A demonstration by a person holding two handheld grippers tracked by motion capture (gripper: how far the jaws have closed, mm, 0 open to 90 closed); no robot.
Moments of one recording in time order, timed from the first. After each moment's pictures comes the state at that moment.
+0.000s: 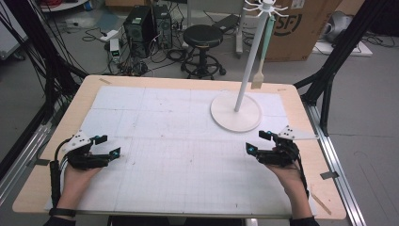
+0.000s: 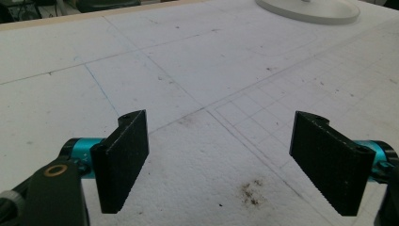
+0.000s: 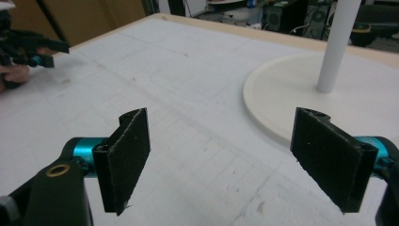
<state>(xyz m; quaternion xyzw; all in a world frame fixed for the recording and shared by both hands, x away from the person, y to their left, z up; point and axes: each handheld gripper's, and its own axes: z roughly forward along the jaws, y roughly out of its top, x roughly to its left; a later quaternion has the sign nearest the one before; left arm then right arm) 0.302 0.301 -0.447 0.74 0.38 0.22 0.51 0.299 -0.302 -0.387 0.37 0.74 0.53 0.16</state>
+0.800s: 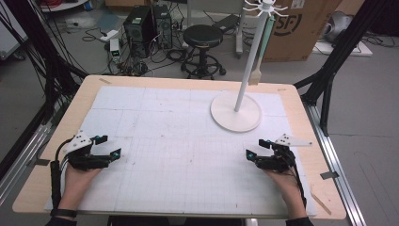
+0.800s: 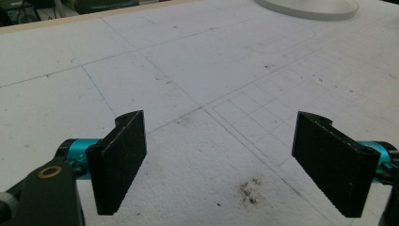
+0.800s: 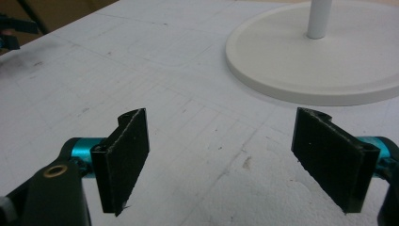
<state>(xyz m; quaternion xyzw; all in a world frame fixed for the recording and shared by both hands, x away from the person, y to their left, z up) 0.302 0.299 -0.448 0.75 0.37 0.22 0.51 0.303 -0.312 -0.430 0.41 0.74 0.52 0.14</state>
